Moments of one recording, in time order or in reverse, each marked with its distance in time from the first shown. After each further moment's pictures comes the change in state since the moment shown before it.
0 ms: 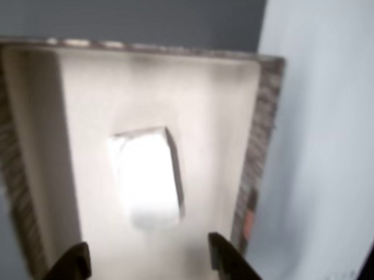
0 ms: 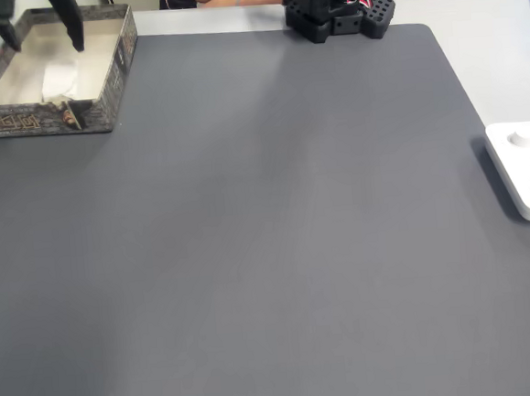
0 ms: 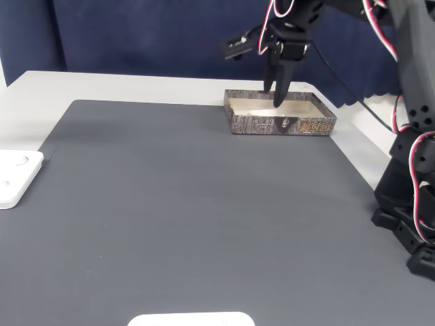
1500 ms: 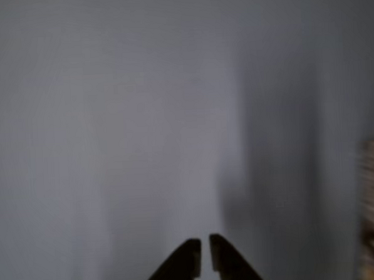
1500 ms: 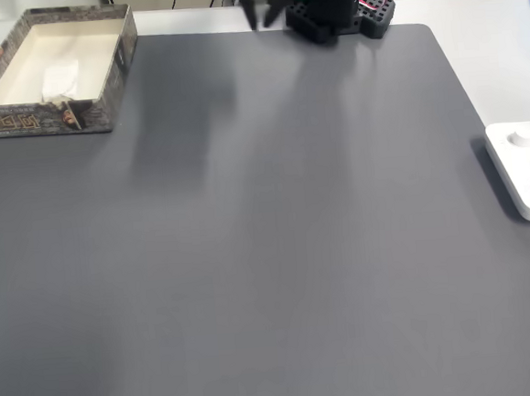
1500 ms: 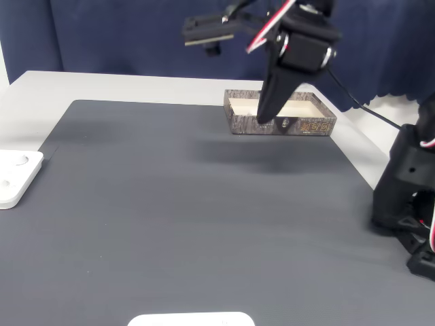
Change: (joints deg) arm -49.3 69.3 79.8 -12.0 -61.3
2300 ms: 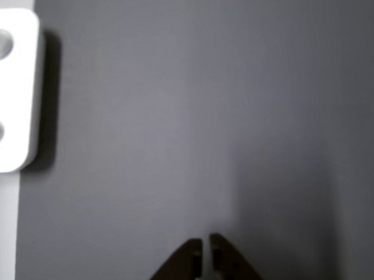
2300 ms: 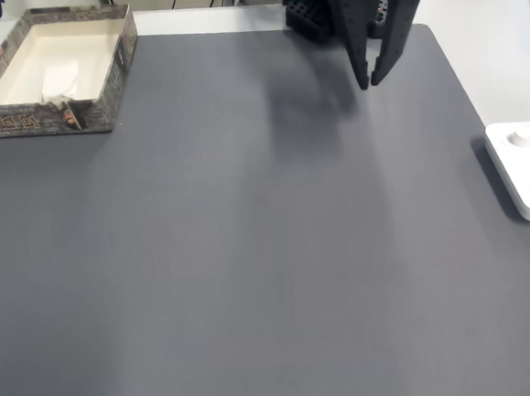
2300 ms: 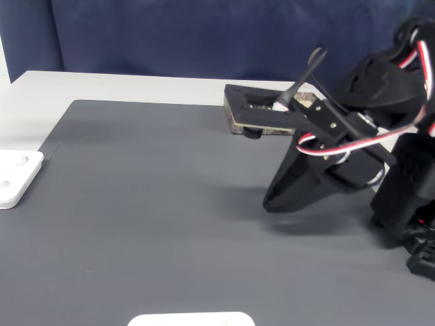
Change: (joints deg) arm -22.6 43.9 46.0 -20.5 -14.9
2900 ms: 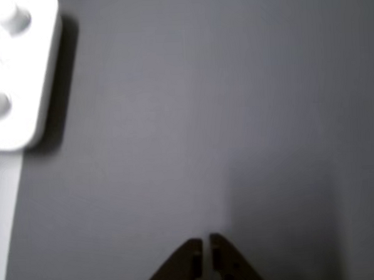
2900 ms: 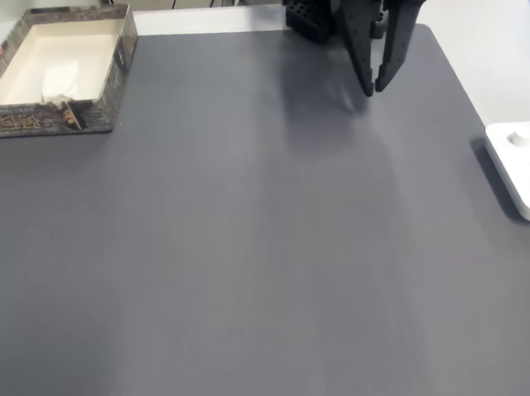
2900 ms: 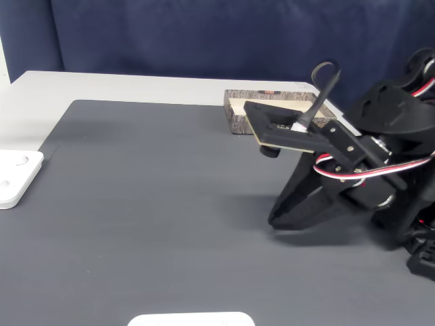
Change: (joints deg) arm -1.0 21.3 10.1 9.0 1.2
